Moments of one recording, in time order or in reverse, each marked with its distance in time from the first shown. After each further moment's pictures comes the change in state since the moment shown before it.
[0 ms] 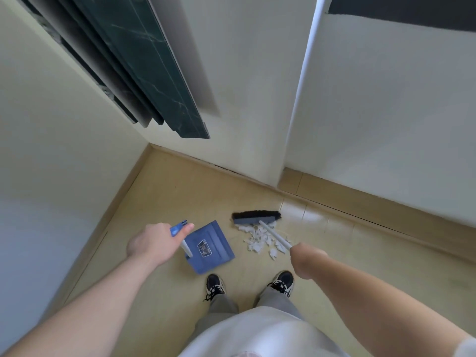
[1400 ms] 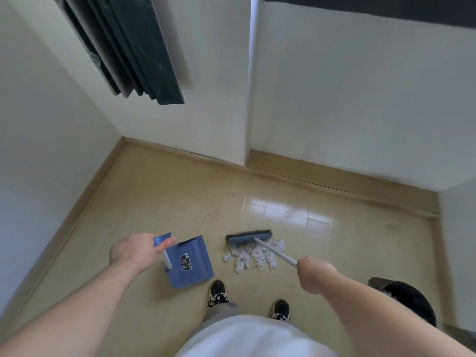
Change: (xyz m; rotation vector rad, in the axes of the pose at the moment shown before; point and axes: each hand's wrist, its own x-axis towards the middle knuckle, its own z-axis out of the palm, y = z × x) left_hand -0.205 -0.095 0.144 0.151 0.030 0.126; right_hand -0.207 0.024 0.264 0.078 0.041 0.184
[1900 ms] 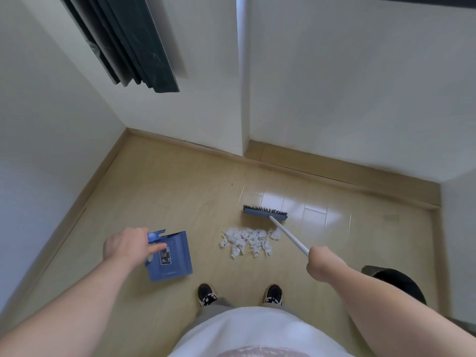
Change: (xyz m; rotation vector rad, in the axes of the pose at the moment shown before) left_hand -0.068 0.024 0.028 0.107 0.062 -0.031; right_hand -0.013 0.082 0.046 0.282 0.068 0.092
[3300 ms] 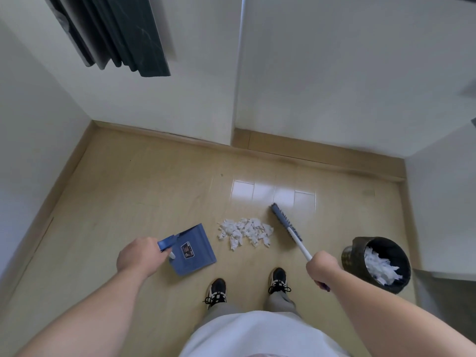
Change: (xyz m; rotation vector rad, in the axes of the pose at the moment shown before) left_hand 0.068 -0.070 0.083 -0.190 -0.082 0.130; right_hand -0.044 -0.116 0.069 0.379 -0.083 0.440
